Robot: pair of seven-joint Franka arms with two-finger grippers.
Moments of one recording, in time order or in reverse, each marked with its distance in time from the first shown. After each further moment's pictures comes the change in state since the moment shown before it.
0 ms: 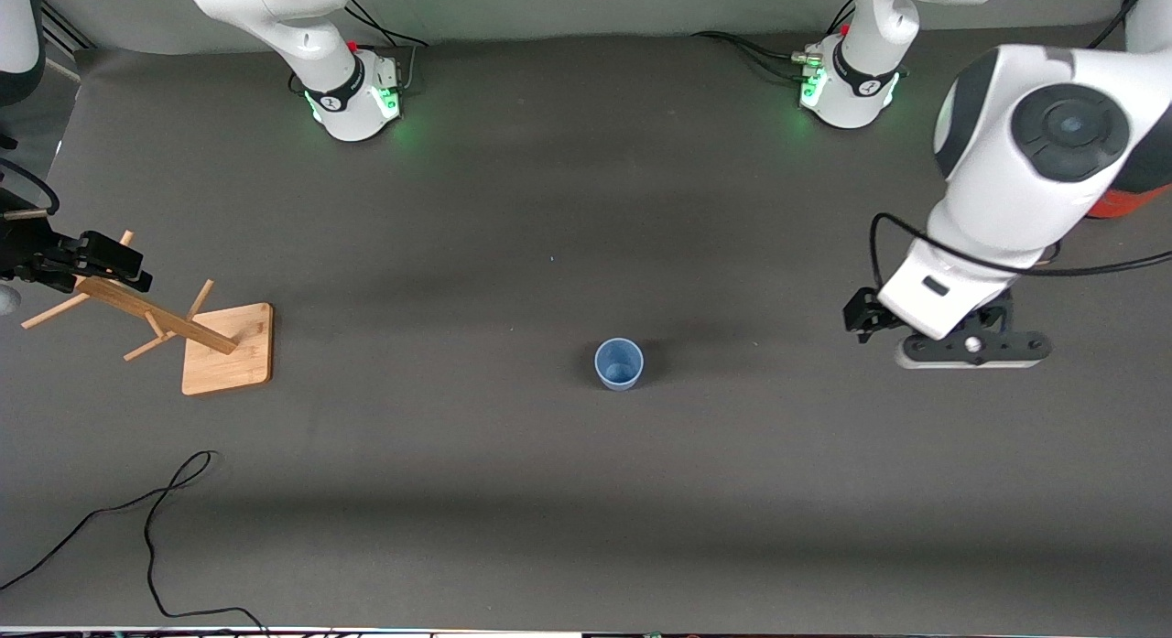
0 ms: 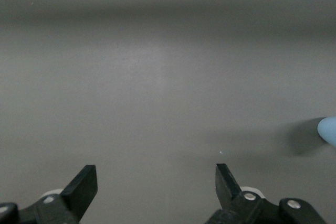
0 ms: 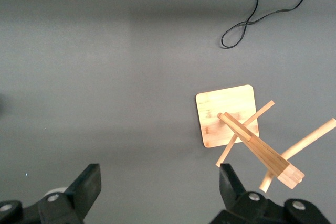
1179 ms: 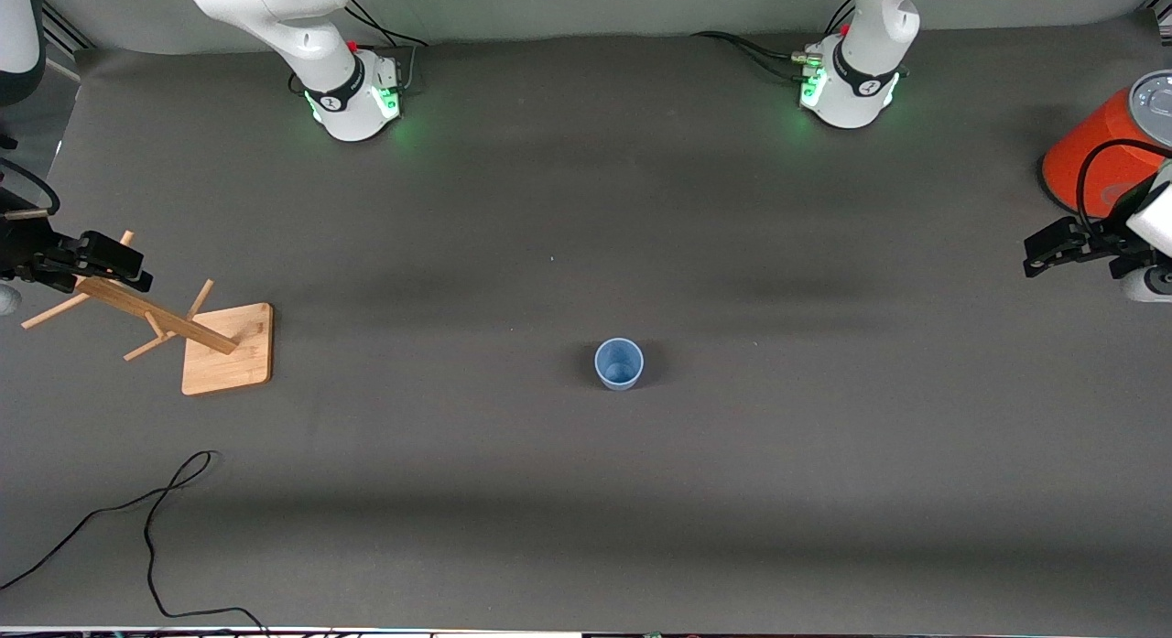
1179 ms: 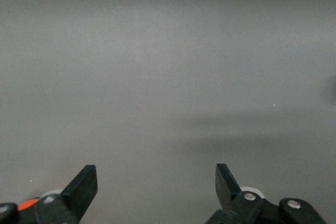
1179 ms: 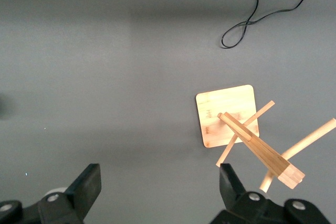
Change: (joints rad) left arm 0.251 -0.161 0.052 -0.088 -0.087 -0.139 0.364; right arm 0.001 0.000 0.000 0.000 0.000 0.000 0.000
